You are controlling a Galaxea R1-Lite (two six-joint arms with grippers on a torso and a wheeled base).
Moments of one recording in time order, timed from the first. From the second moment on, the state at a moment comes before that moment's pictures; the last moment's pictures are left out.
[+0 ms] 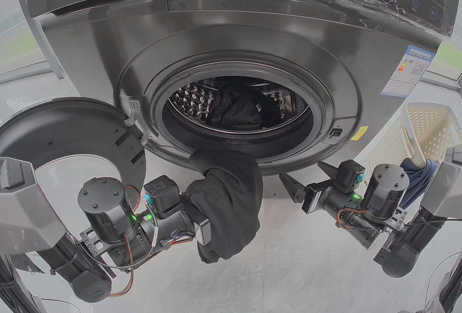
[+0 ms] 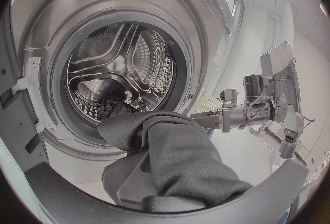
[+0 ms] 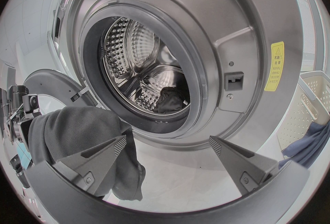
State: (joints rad) left arm -0.68 1.91 -0.37 -1.55 -0.10 0.02; right arm 0.64 1.98 -0.42 -1.54 -0.20 0.16
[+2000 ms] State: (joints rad) left arm -0.62 2.36 -1.23 -1.32 0.00 -0.10; right arm 0.83 1.92 -0.11 -1.54 -0.16 0.12
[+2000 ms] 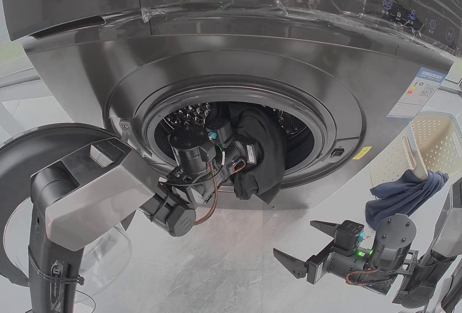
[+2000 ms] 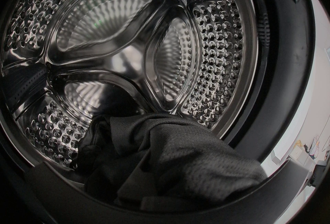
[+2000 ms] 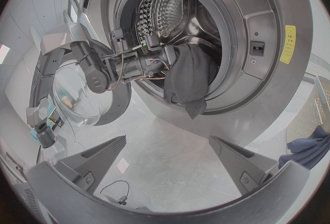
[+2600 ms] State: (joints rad) left arm -0.60 2.51 -1.59 -1.16 0.04 -0.11; right arm 0.83 1.93 -0.12 -1.54 -0.16 0.12
